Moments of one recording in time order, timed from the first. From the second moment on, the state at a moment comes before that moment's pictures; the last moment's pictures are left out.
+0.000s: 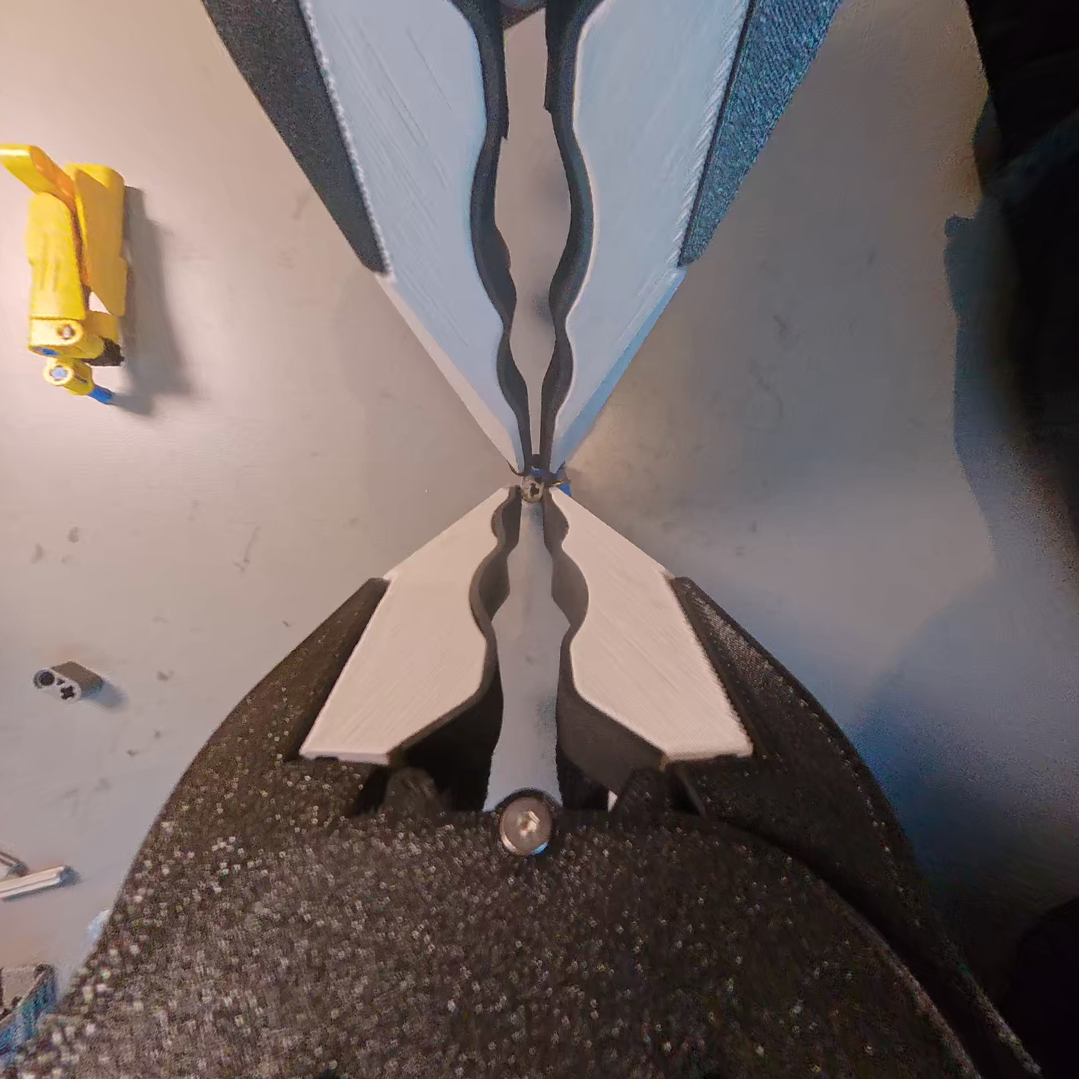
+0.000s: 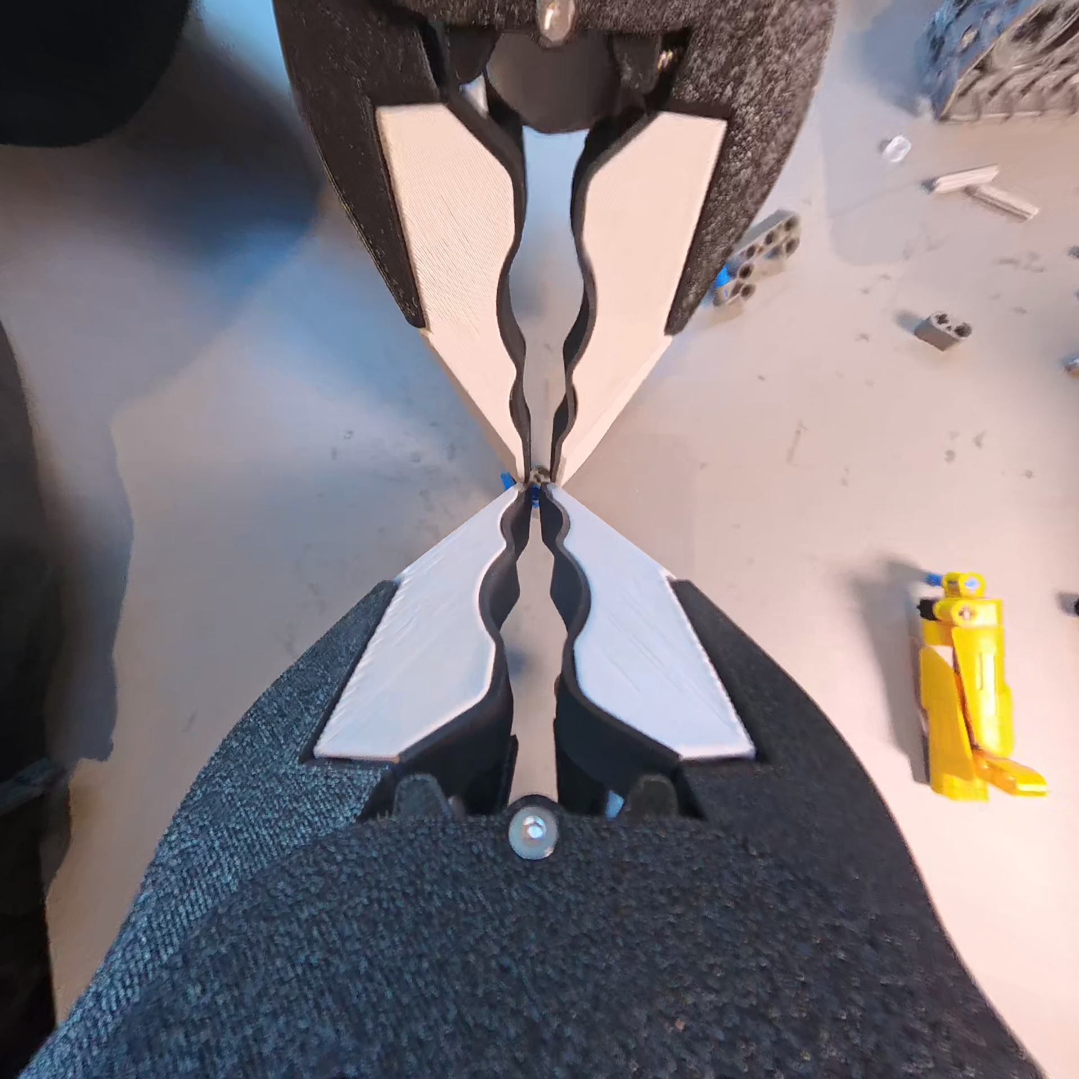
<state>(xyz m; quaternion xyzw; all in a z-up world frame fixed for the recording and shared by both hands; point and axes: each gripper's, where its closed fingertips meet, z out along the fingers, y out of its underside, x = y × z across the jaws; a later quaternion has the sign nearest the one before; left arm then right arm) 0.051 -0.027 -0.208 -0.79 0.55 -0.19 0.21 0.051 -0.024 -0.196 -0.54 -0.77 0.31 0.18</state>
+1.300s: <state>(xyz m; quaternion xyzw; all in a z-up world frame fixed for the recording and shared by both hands) 0.050 -0.076 -0.133 -0.74 0.30 -0.46 0.39 0.034 -0.071 -0.123 -0.24 -0.81 0.41 0.35</state>
